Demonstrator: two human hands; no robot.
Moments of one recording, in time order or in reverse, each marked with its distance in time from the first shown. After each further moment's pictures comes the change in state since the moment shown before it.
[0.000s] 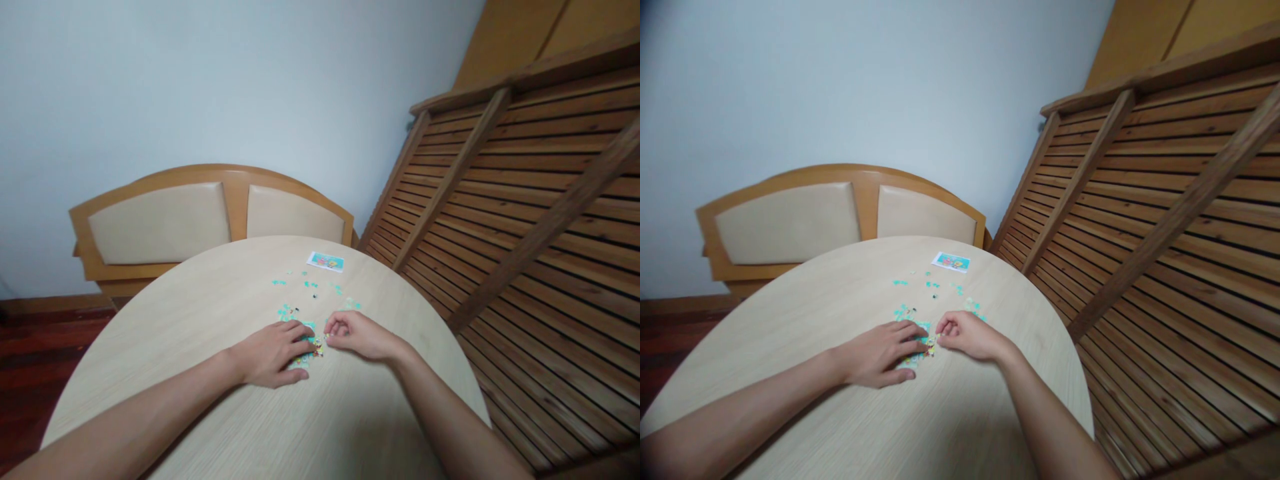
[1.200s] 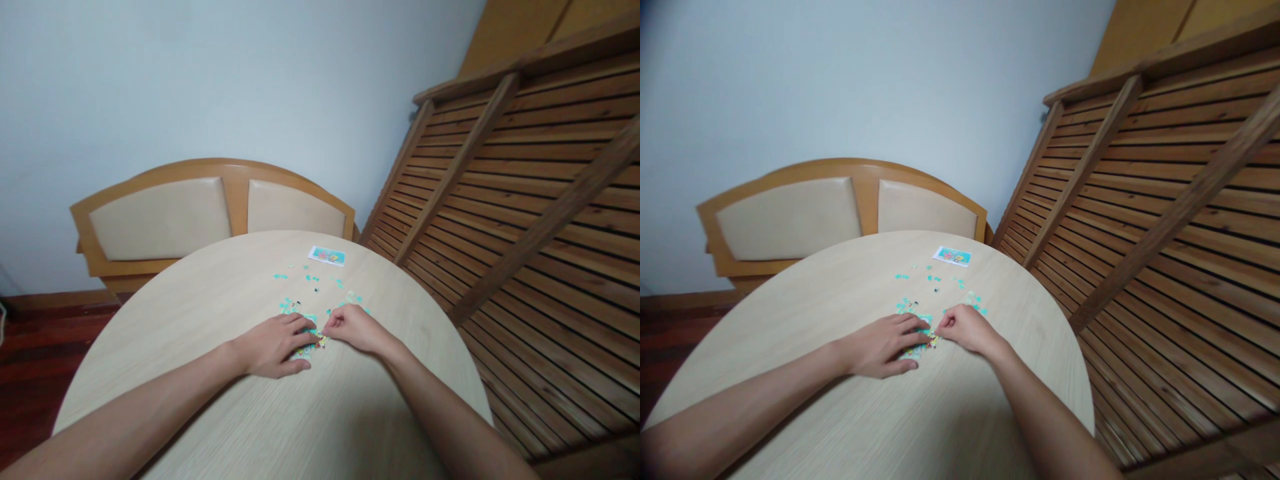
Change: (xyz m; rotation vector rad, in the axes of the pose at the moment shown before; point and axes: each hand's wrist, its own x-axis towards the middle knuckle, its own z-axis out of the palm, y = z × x) left_hand 0.000 -0.001 0.001 0.002 -0.005 0.002; right_hand 0.008 0.003 0.014 -0.239 0.172 0.070
